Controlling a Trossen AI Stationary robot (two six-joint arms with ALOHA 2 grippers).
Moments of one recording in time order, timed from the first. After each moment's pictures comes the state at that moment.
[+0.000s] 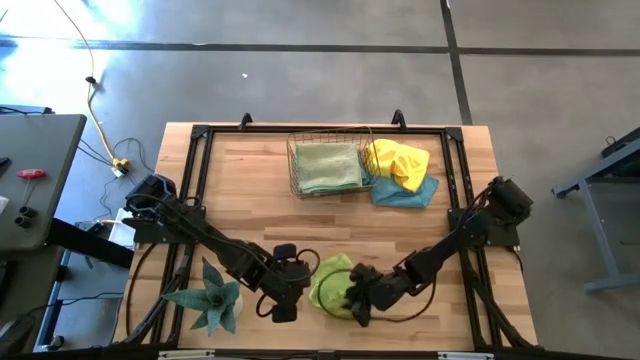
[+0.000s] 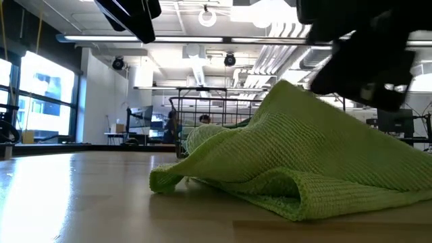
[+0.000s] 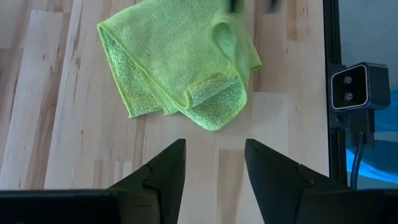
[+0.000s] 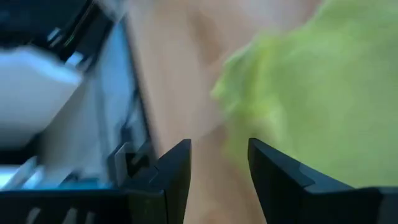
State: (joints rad) left arm -0.44 1.78 1.40 -0.71 -0.22 -0.58; right arm 0.62 1.78 0.97 0.14 0.22 1.12
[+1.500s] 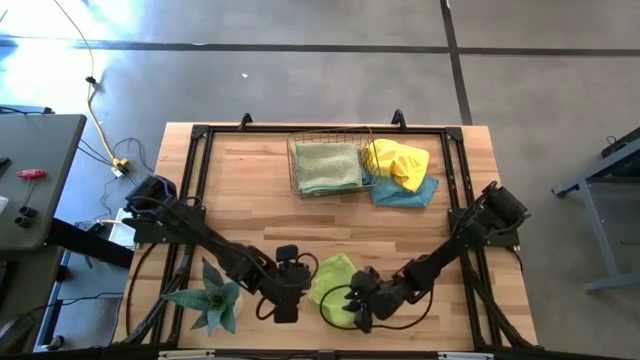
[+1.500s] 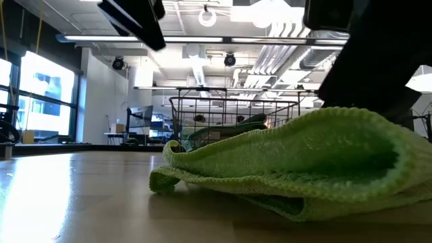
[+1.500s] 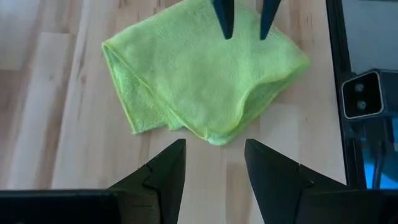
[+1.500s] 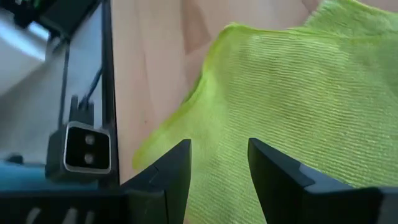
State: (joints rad) left arm -0.45 1.79 1.35 -0.61 -0.28 -0.54; right arm 0.66 1.86 0.97 0.15 0.32 0.94
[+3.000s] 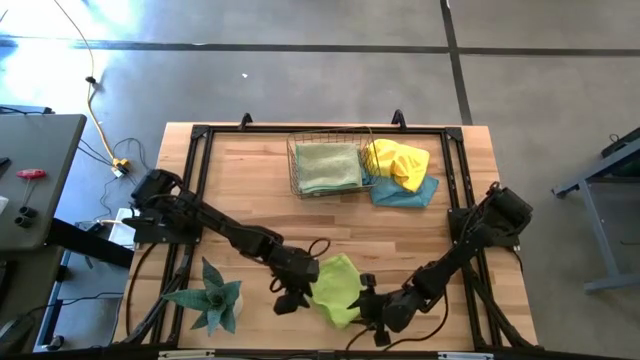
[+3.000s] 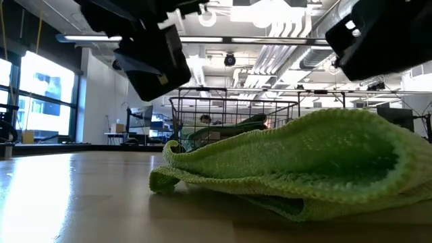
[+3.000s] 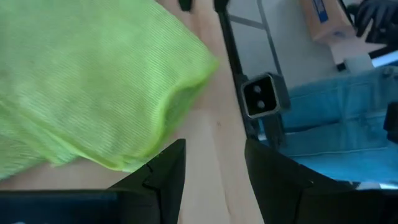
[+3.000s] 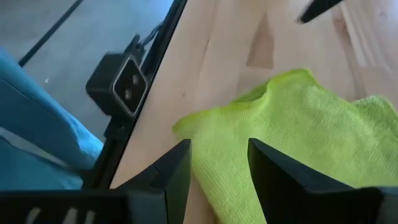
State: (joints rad) left arm -0.28 1.79 1.06 -0.04 0.34 -0.49; right arm 0.74 1.83 0.97 0.20 0.38 0.38
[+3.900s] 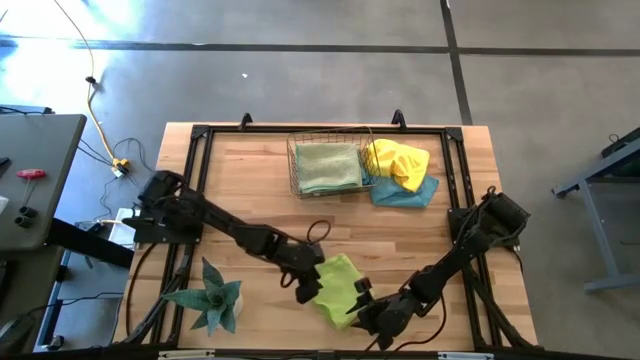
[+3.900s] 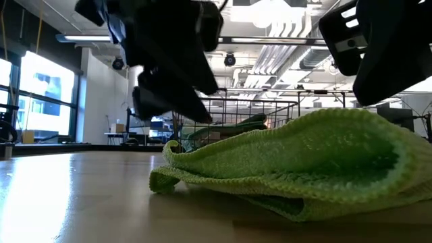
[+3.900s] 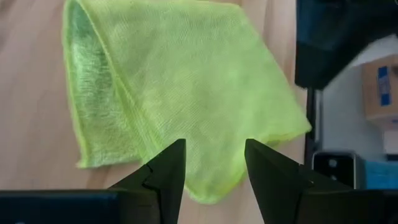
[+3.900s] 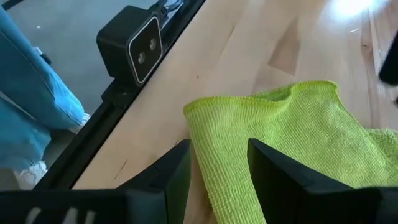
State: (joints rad) left arm -0.24 1.84 1.06 -0.03 0.08 -0.77; right arm 0.75 1.89 0.99 0.19 0.35 0.14
